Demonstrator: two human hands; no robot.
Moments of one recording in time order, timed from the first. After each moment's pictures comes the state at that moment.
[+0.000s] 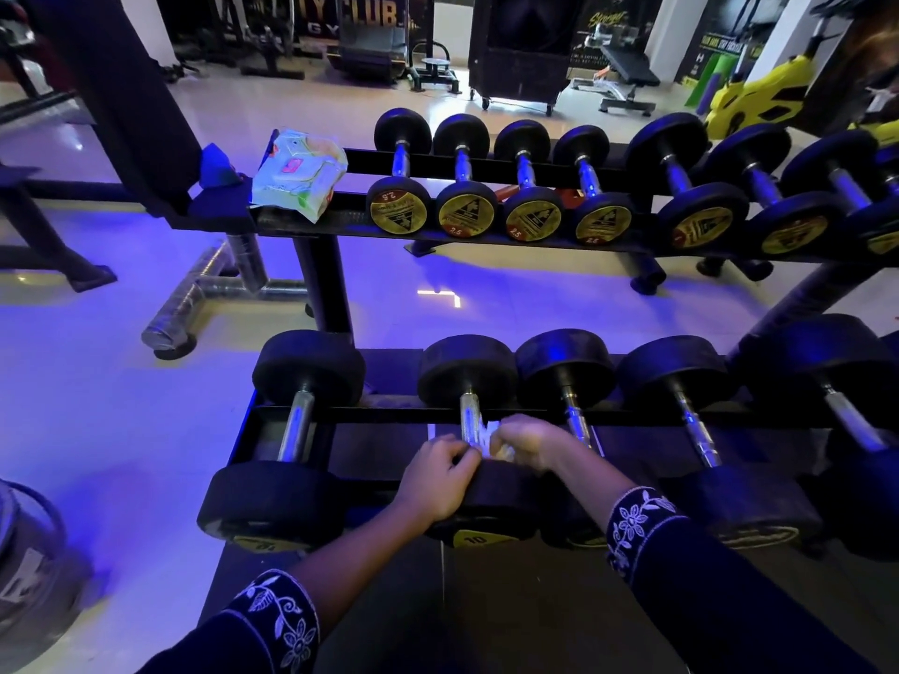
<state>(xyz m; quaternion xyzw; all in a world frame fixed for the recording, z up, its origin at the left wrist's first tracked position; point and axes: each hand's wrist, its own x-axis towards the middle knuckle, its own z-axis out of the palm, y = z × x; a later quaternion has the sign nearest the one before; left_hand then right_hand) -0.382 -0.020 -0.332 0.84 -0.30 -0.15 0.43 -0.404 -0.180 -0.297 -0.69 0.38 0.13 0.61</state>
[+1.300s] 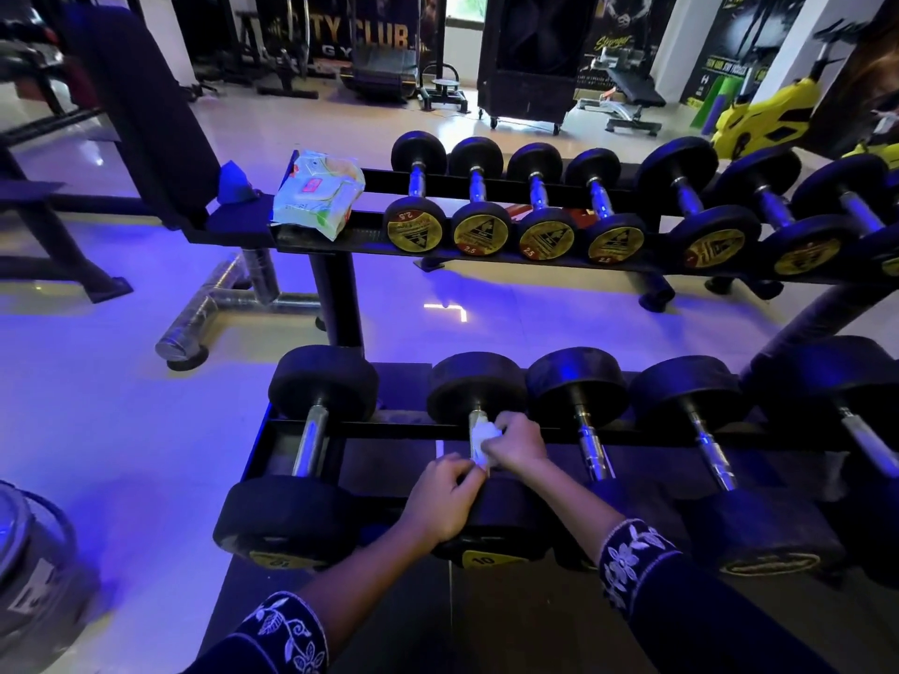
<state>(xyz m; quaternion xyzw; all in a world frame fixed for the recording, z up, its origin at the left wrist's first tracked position) -0.383 -0.007 -0.323 0.81 -0.30 -0.16 0.48 -0.390 -0.152 -0.287 -0.87 0.36 0.01 0.35</state>
